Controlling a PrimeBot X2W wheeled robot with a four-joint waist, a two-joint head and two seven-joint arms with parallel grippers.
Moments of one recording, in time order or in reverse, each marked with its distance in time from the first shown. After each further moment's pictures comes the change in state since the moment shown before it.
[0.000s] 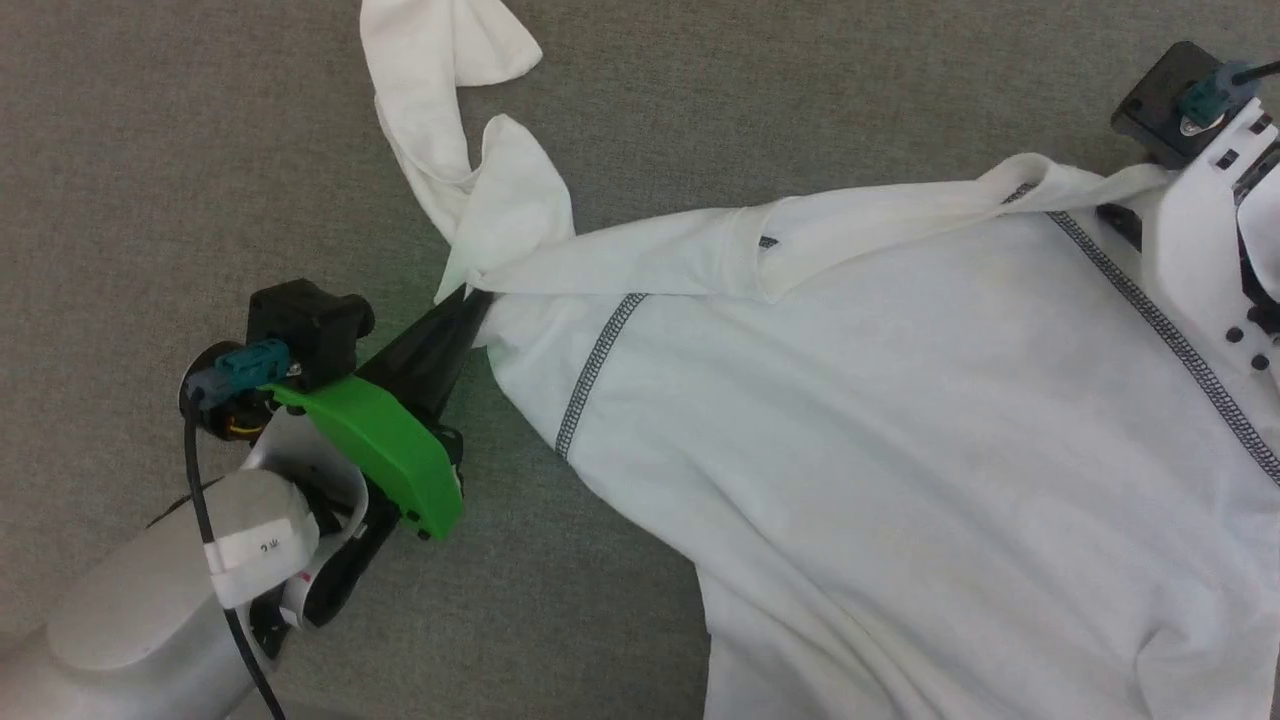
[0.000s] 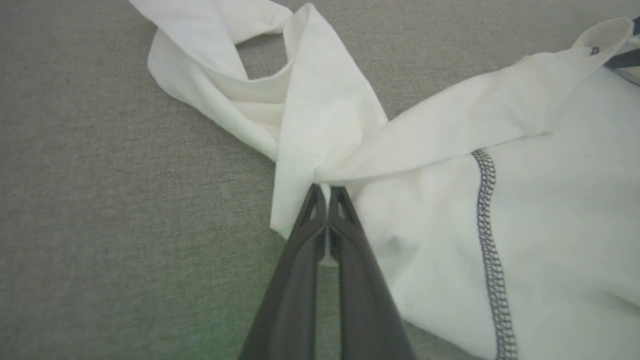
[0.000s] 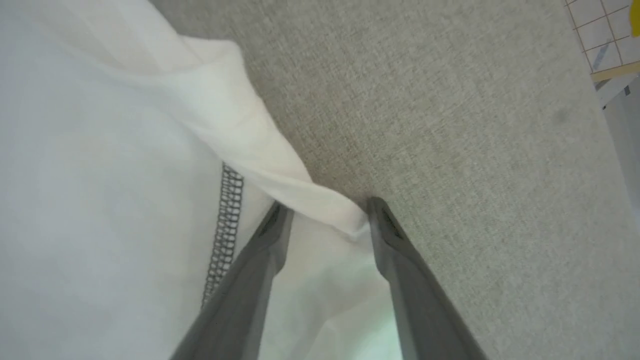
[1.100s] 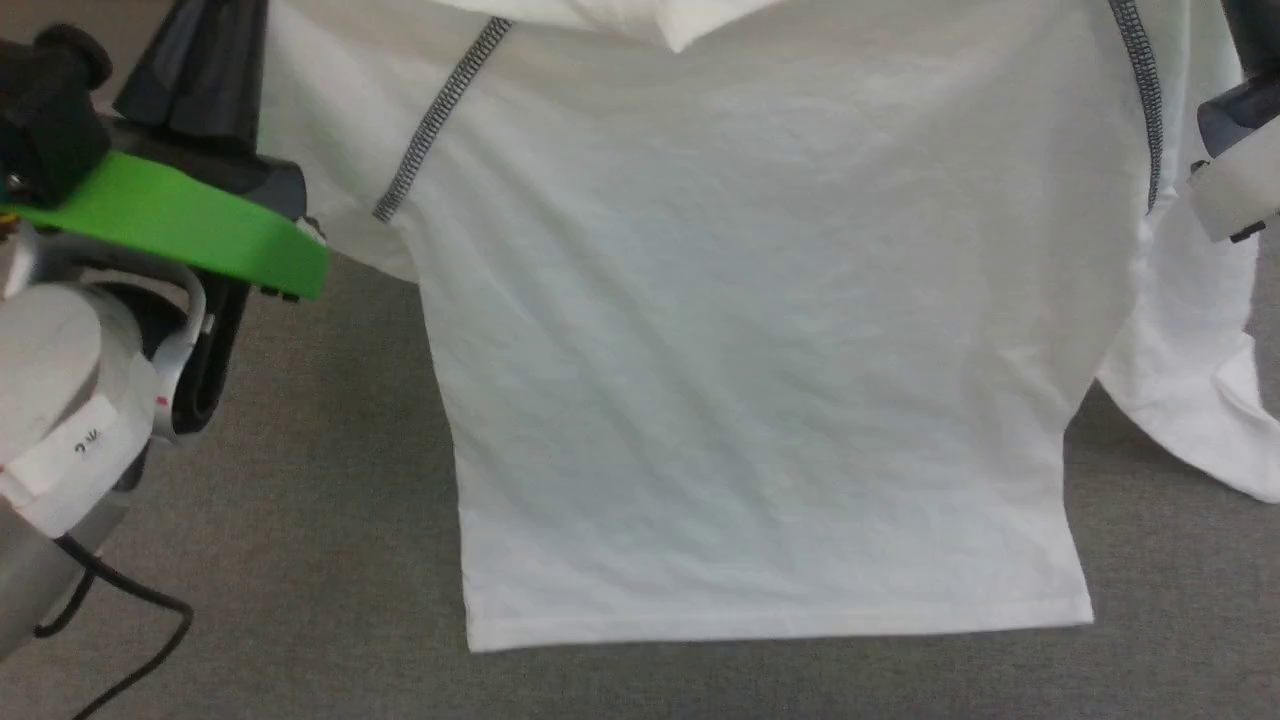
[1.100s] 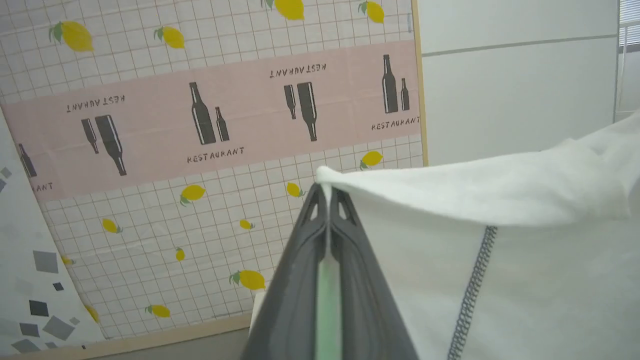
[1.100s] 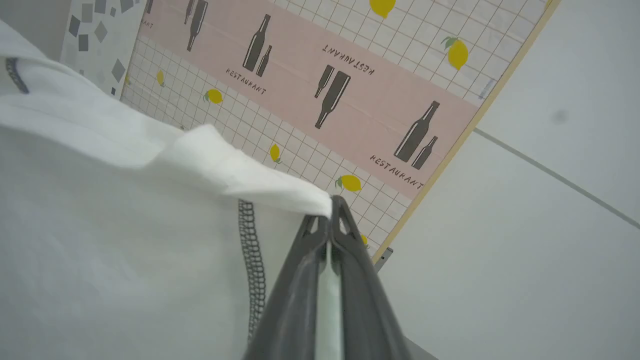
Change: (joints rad) left arm -0.216 0.081 0.192 -0.121 0.139 0.183 -0.065; right arm 0.218 0.359 -0.610 -0.142 -0.382 0.000 -0.575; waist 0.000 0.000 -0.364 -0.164
